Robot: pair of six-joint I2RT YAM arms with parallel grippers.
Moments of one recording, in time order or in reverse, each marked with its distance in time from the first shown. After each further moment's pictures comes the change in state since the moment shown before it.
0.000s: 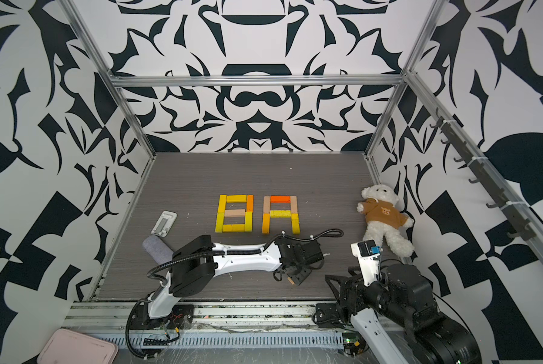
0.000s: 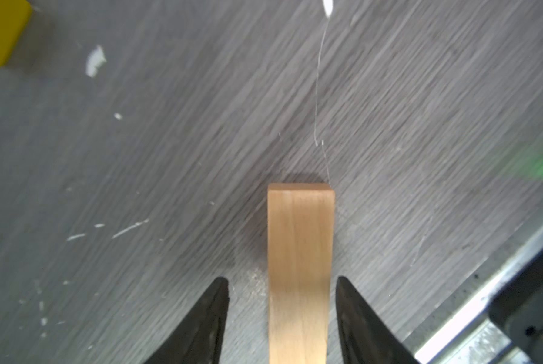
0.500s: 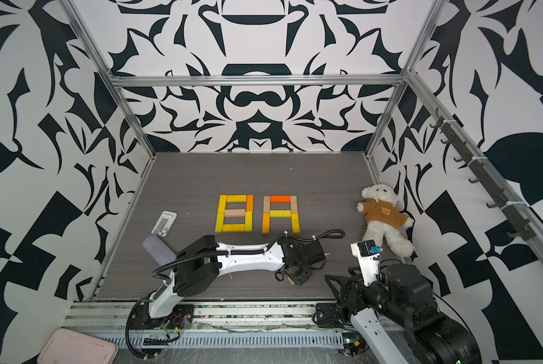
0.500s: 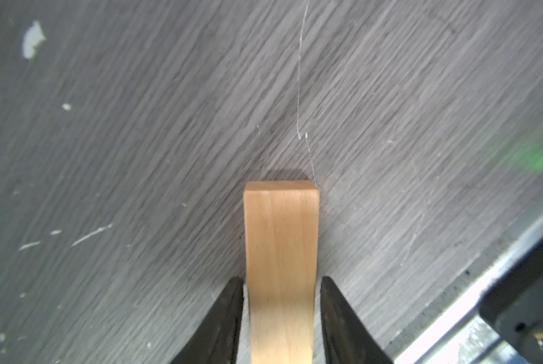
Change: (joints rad) left arm 0.001 0.041 0.047 -0.026 0.041 -0.002; right arm 0.000 0.000 0.000 0.000 0.000 -0.002
